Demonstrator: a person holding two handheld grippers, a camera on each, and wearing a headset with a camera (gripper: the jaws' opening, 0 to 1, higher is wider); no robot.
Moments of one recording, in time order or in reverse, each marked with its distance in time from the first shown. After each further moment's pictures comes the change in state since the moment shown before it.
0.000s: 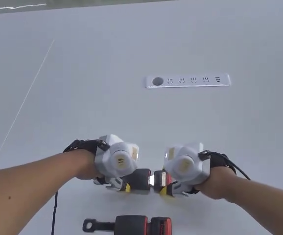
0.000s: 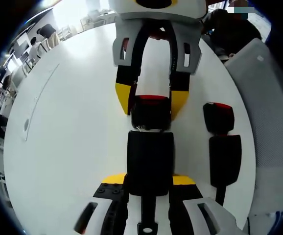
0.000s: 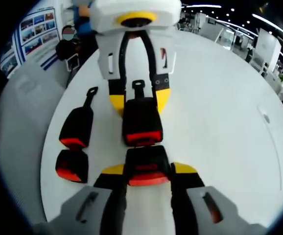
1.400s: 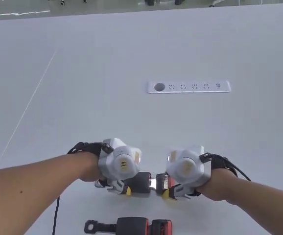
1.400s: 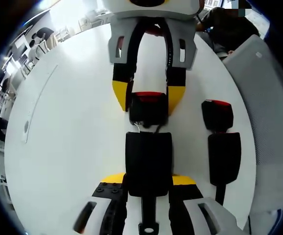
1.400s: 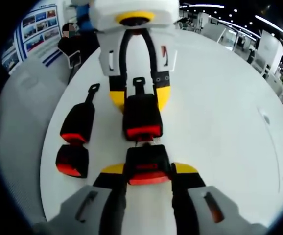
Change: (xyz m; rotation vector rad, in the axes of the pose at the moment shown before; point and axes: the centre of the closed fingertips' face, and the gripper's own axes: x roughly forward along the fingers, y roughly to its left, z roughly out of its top) left arm 0.000 -0.002 -0.001 0.020 0.010 0.004; right arm -0.004 0.002 -0.007 -0.026 0.017 0.006
